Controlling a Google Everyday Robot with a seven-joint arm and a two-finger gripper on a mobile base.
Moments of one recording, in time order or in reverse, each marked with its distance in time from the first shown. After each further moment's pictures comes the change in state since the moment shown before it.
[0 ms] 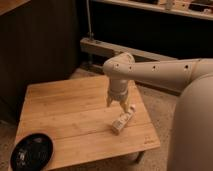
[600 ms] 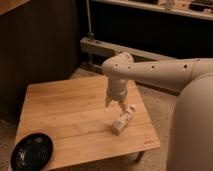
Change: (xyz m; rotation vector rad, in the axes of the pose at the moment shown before) arm 0.001 0.004 0.000 -0.003 0.000 -0.006
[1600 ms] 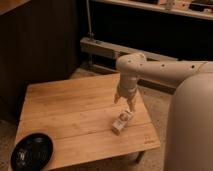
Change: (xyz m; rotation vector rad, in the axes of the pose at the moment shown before) arm -0.050 -0.035 0.019 -0.040 0.063 0.183
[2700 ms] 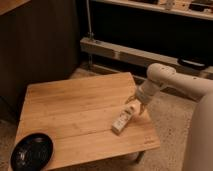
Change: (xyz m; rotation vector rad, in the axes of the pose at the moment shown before) arm -0.044 -0.037 0.041 -0.249 0.168 0.030
